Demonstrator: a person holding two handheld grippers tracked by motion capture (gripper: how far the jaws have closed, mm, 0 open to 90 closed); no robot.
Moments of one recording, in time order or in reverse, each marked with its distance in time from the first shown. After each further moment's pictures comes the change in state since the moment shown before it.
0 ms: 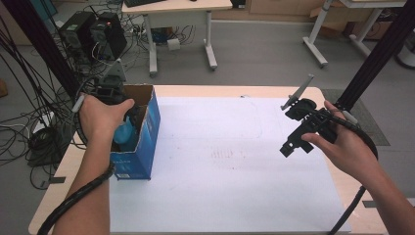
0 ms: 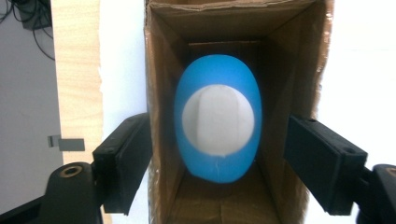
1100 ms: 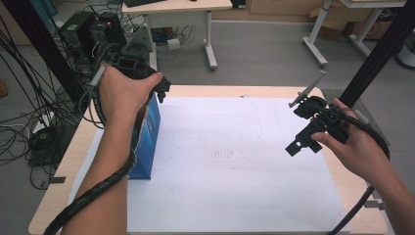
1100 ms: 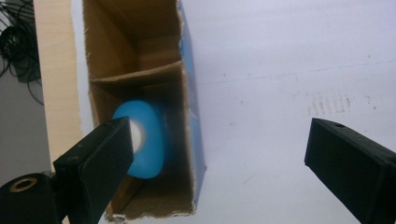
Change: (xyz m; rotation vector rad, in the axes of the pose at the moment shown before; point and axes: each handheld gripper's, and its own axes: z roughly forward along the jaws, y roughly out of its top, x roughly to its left) left arm -0.065 -0.006 -0.074 -0.129 -0.048 0.119; right arm -0.005 -0.016 -0.016 -0.033 0.010 0.008
